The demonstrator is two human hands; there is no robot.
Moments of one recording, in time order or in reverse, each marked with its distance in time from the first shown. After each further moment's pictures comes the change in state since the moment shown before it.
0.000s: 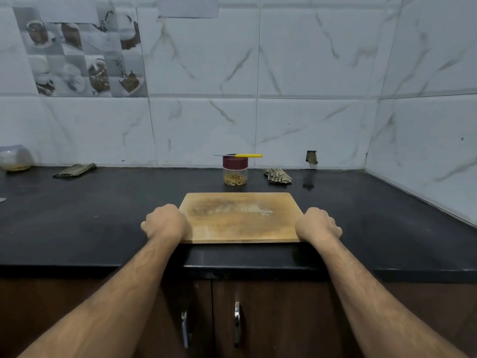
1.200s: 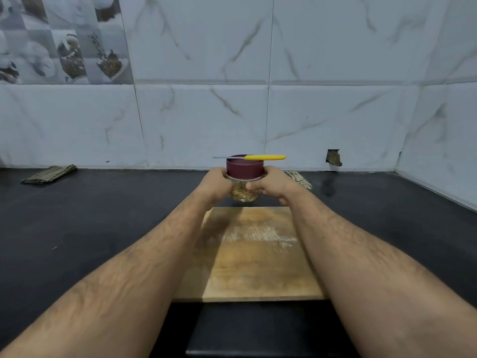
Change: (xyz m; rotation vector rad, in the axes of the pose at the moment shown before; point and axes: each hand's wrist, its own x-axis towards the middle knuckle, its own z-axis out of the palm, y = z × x) left_hand 0.122 0.134 0.018 -0.805 -0.356 0.445; right_hand 0.154 -0.151 0.045 0.871 -0.495 -0.406
